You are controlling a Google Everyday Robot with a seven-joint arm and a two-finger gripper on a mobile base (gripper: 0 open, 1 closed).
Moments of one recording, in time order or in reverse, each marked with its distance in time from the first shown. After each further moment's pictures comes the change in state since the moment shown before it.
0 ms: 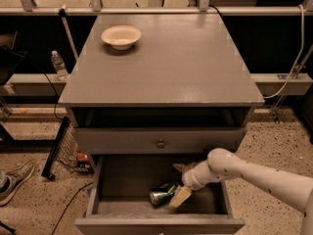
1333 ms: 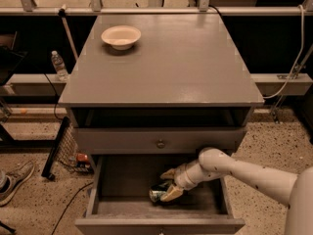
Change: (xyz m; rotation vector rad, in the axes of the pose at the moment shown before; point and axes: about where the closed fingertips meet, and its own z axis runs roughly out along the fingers) arm -0.013 0.007 0.033 -0.088 -0.020 -0.125
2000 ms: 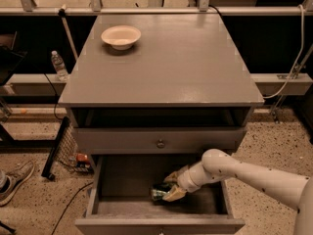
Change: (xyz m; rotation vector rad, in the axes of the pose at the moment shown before) arm 0.004 0.010 -0.015 0.021 0.026 0.017
